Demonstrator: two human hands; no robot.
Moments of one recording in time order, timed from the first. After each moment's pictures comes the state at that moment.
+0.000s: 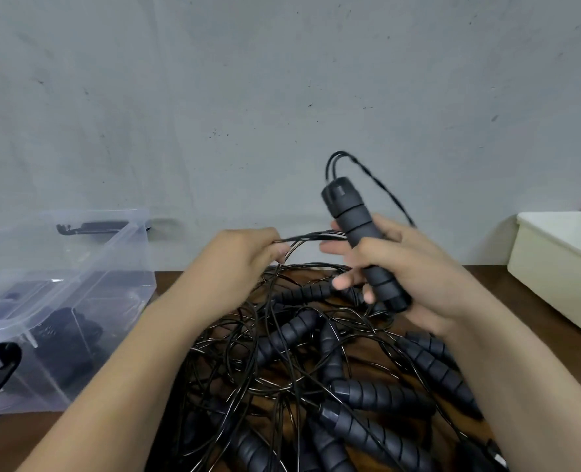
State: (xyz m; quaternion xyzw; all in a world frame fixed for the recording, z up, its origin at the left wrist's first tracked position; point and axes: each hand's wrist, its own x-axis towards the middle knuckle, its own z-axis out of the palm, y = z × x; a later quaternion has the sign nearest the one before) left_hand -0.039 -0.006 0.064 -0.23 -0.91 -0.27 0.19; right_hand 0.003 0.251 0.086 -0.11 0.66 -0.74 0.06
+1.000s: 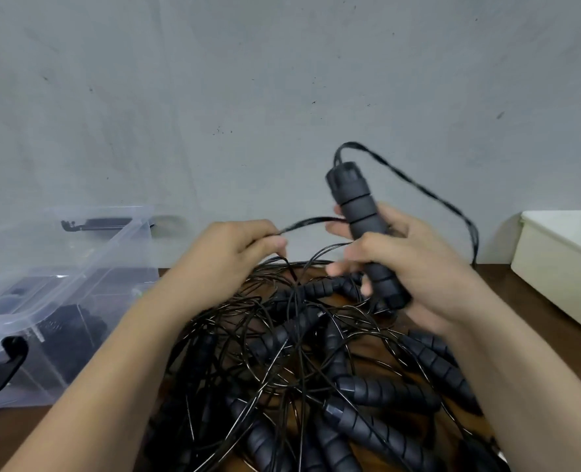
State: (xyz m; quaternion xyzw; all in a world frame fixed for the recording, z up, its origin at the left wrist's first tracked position) left_hand -0.027 -0.017 0.076 -0.22 -0.90 -0.34 0.15; right_hand 0.012 0.241 0.088 -0.12 0.65 -0.75 0.01
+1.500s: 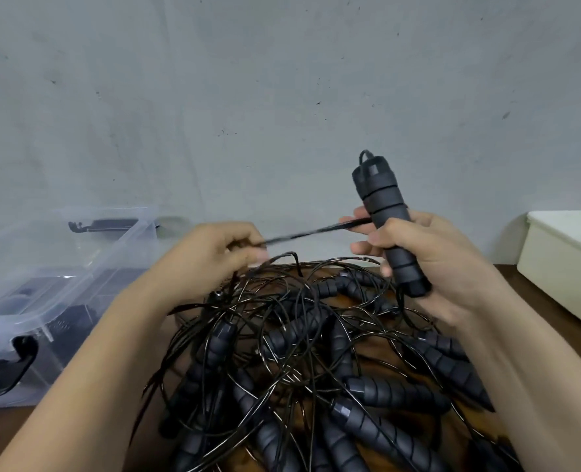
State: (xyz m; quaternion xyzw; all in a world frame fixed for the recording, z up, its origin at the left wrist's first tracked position) left_hand -0.037 -0.046 0.076 -0.20 -0.90 -0.36 0.12; right_hand 0.002 0.252 0.093 -0.09 0.63 -0.77 -0.01
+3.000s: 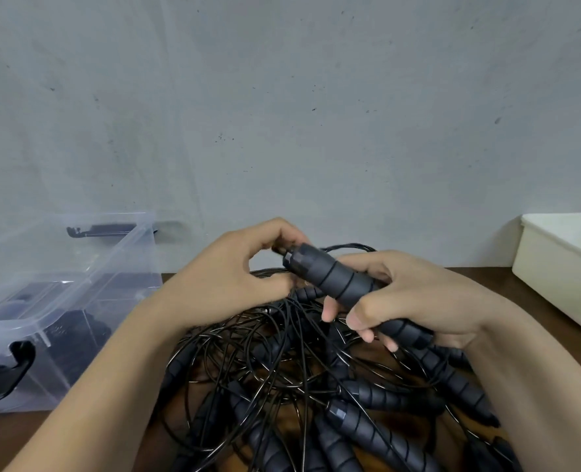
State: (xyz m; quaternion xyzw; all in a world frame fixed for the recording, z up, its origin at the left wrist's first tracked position) left_hand 0.012 -0.006 0.096 -0.30 -0.87 -0.39 0.06; right_hand 0.026 0.254 0.099 -0.24 0.75 -0.57 0.23
